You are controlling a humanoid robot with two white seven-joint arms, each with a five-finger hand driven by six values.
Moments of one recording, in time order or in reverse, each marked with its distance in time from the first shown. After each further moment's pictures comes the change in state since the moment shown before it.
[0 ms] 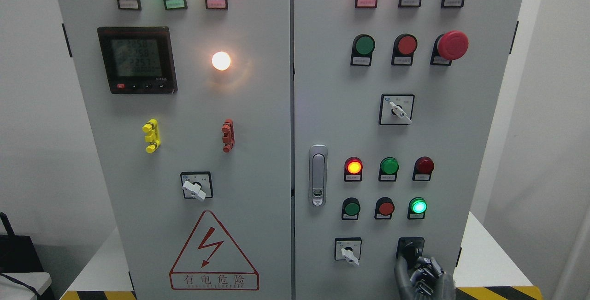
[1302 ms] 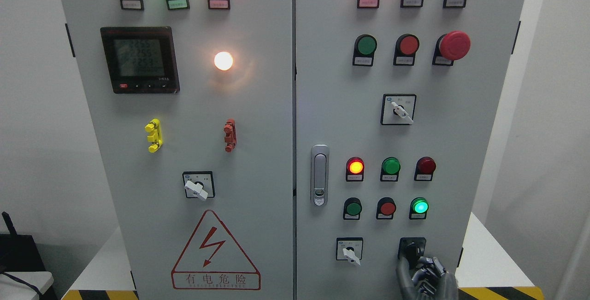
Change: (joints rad) left arm 0.000 0.000 0.000 0.000 0.000 0.000 0.000; right arm 0.000 -0.002 -0.013 0.004 0.035 -0.002 -0.002
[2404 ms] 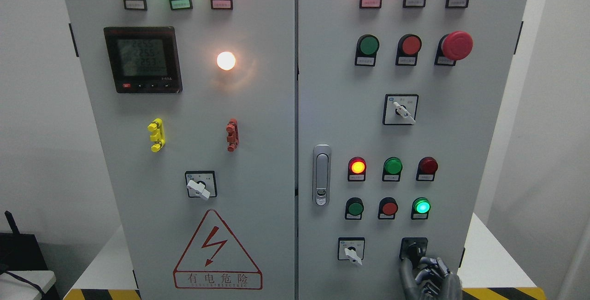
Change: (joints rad) left arm 0.000 0.000 0.000 0.000 0.000 0.000 0.000; right arm 0.000 -0.001 -0.012 0.005 0.010 -0.001 -0.006
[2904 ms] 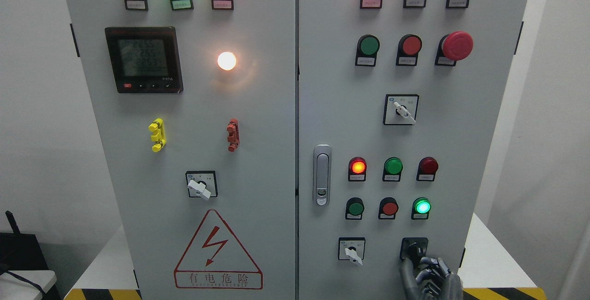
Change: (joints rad) left arm 0.000 0.000 0.000 0.000 0.000 0.000 0.000; right arm -0.002 0.000 -0.002 0.006 0.004 0.000 -0.004
